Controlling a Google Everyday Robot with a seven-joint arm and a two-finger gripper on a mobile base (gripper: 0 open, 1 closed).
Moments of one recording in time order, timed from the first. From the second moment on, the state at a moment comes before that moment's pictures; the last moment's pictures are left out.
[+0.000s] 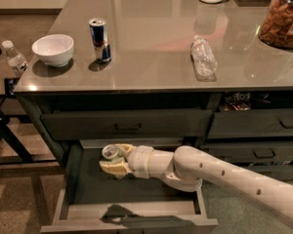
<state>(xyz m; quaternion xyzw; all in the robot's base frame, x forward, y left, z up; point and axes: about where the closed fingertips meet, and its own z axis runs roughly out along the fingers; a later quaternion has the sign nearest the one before) 0.508 0.107 0.631 -0.41 0.66 0.40 0.49</state>
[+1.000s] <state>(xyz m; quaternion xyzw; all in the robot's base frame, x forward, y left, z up) 0.514 0.073 0.735 -0.38 0.64 0.34 0.58</state>
